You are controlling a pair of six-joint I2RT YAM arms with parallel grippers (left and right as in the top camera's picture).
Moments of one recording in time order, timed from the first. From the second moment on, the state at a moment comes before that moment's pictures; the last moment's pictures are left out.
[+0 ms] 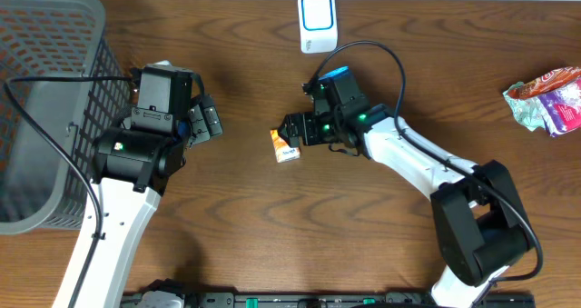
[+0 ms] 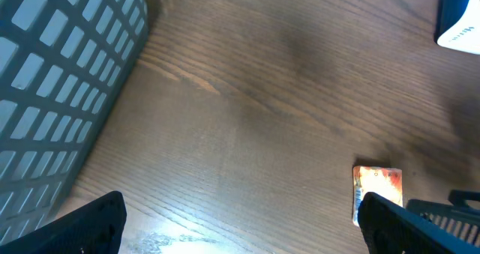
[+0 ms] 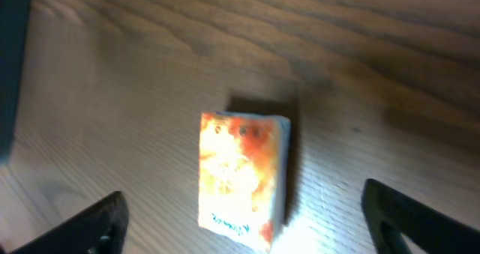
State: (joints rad) left arm -0.21 1.24 1.25 -0.98 -0.25 -0.46; right arm 0.52 1.87 1.18 -0.30 -0.37 0.40
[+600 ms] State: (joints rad) left arm -0.21 1.24 1.25 -0.98 -0.25 -0.46; right arm 0.53 2.00 1.19 -0.23 -0.37 0.54
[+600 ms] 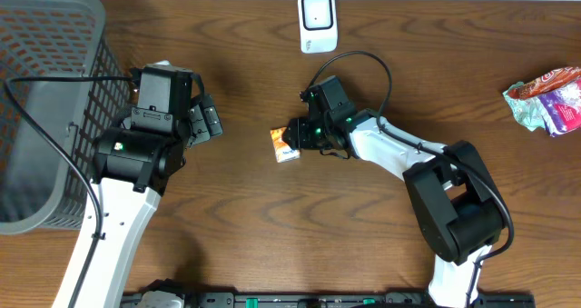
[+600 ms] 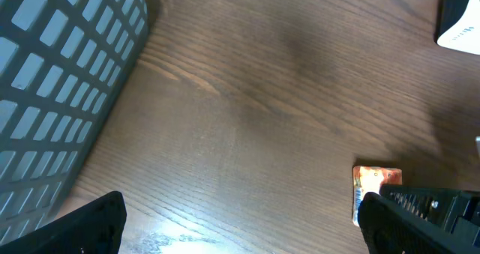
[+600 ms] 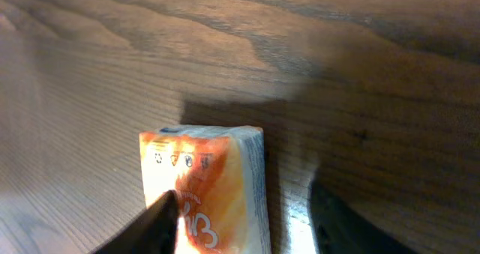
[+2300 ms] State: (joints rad) left arm -0.21 1.24 1.25 -0.98 -0.25 -0.46; right arm 0.39 2.02 1.19 -0.37 -0.61 0.52
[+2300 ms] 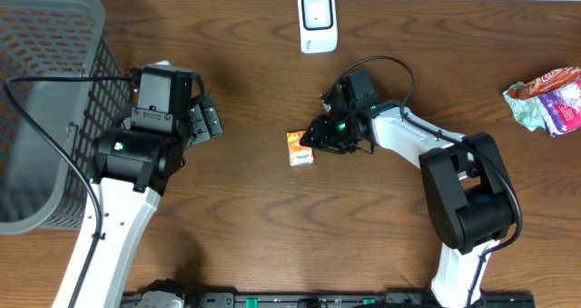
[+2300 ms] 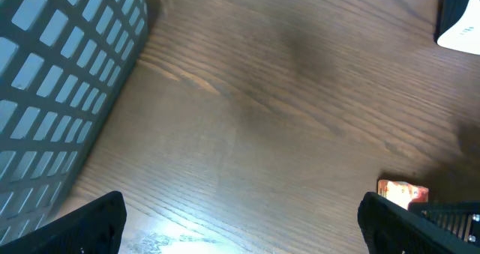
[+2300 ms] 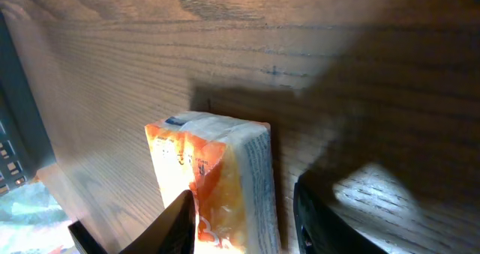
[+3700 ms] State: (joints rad) left arm -0.21 1.24 1.25 -0.98 -0.25 -0.46; right arm 0.33 2.12 1.18 -0.14 -1.41 0.38
